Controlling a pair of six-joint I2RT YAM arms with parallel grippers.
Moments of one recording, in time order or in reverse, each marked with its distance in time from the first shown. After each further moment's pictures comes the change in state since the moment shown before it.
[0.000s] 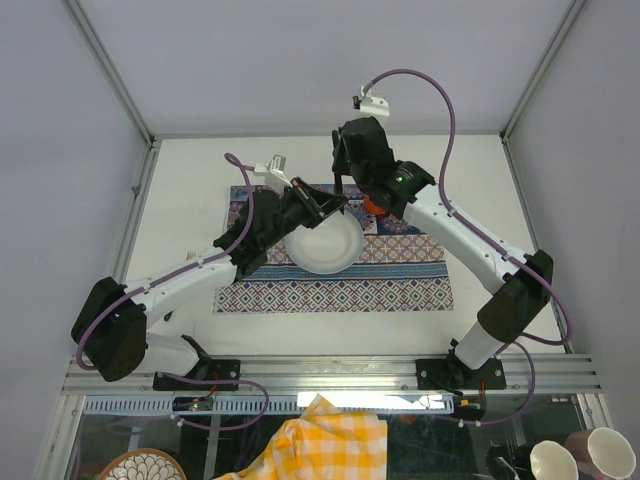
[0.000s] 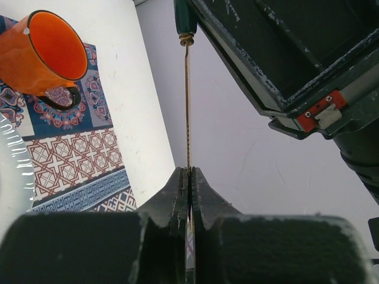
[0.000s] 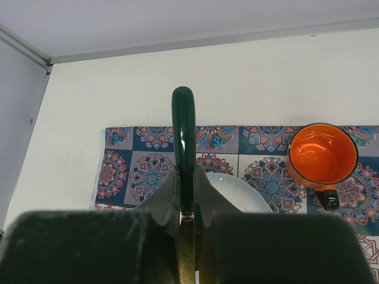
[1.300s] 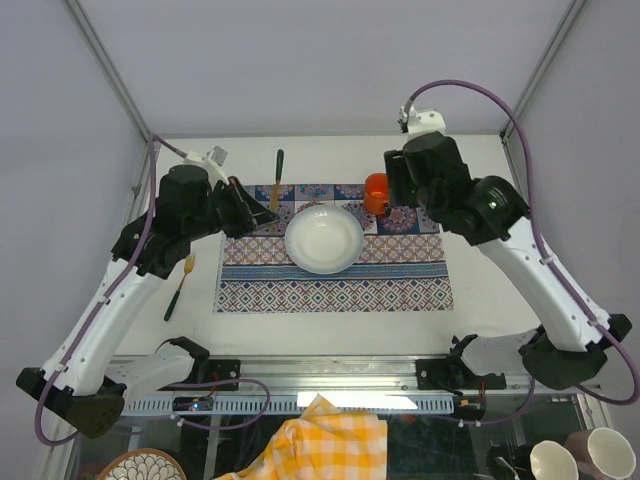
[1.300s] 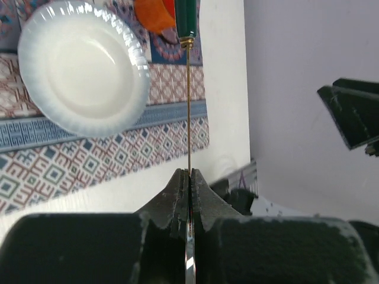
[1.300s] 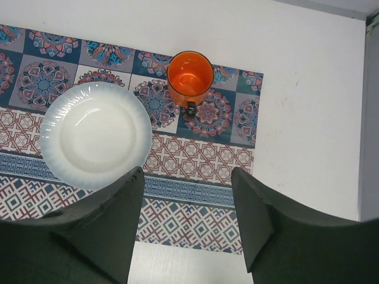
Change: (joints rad) left arm 0.244 -0.318 0.357 -1.085 0.166 0.266; right arm 0.000 -0.290 0.069 -0.606 0.071 -0.255
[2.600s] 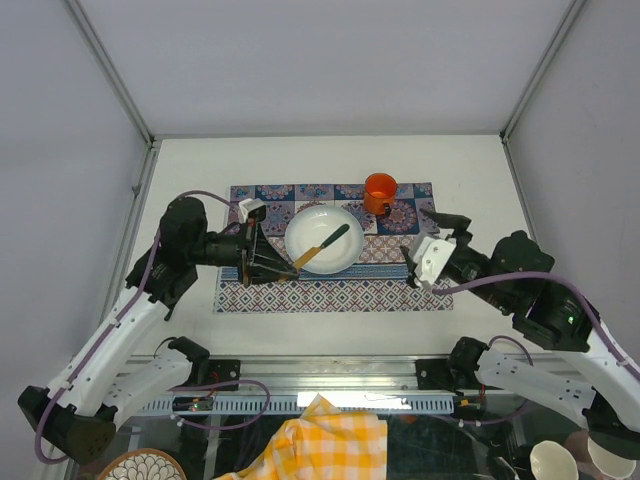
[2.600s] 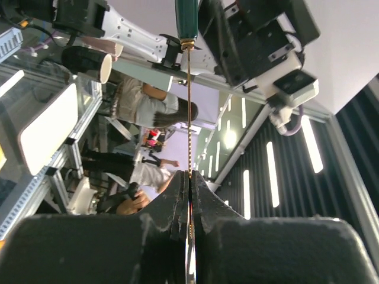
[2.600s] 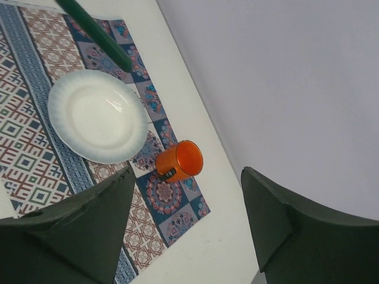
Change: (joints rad) left arm 0.011 -0.201 -0.327 0.320 0.867 -0.669; right arm 0.182 -0.709 -0.623 0.385 -0.401 -1.003
